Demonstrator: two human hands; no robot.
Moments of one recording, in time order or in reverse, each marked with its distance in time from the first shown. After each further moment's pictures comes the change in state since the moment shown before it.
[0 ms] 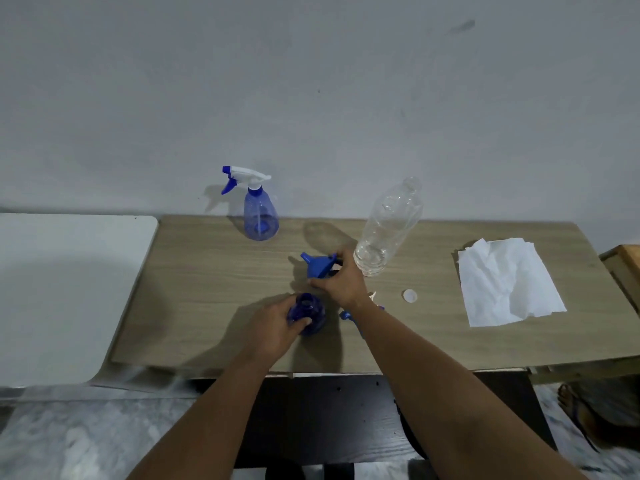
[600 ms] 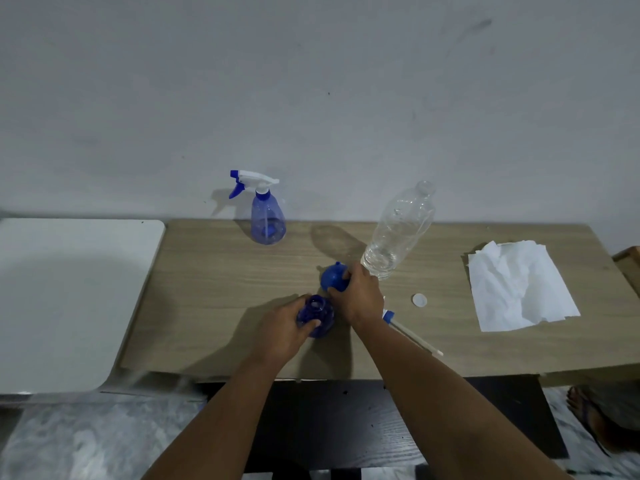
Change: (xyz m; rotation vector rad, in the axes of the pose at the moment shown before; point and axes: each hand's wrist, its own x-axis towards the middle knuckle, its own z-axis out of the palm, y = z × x) left_hand 0.006 0.005 -0.005 0.014 0.004 0.029; right_hand -0.007 0.010 0.002 -0.506 0.133 0.015
